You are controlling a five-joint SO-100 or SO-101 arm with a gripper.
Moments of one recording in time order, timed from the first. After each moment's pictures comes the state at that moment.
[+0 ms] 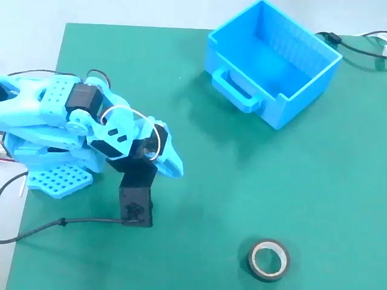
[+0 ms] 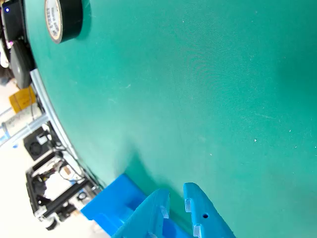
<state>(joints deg) 14.7 189.4 174.4 59.7 -4.5</state>
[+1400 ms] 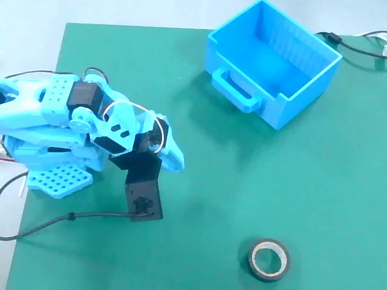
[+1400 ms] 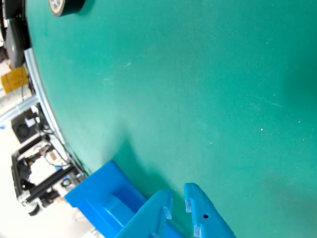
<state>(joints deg) 11.2 189.4 174.2 59.7 -7.4</state>
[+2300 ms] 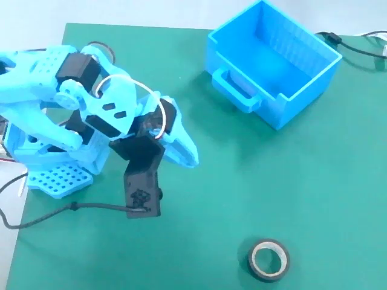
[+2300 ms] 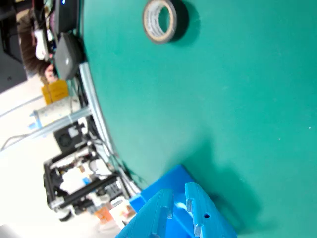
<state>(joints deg) 21.1 163.8 142.1 59.9 -10.1</state>
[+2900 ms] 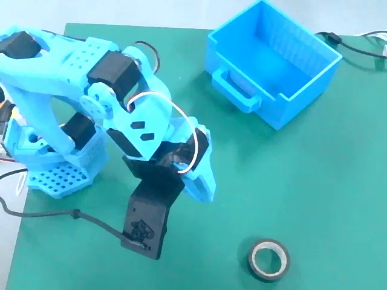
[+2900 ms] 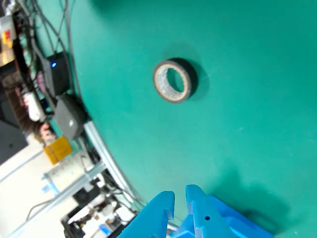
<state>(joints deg) 33.0 128.0 105.5 71.3 -10.1</state>
